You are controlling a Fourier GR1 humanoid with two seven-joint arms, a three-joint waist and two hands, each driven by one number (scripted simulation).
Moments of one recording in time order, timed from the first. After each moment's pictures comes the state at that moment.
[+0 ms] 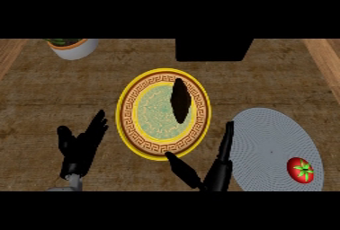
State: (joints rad) left arm 0.02 0.08 -0.04 -1.44 0.08 0.02 0.22; right arm -0.12 -0.07 0.83 -1.46 0.91 -1.38 0.86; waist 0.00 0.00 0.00
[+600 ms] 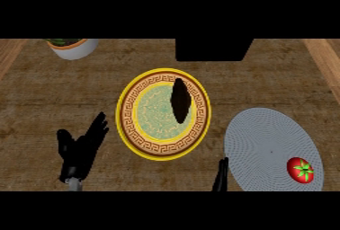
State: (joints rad) left arm 0.04 0.07 -0.05 -1.47 0.07 0.02 0.23; right arm 0.20 -0.01 0.93 -1.54 1.10 -1.33 0.80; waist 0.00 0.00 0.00
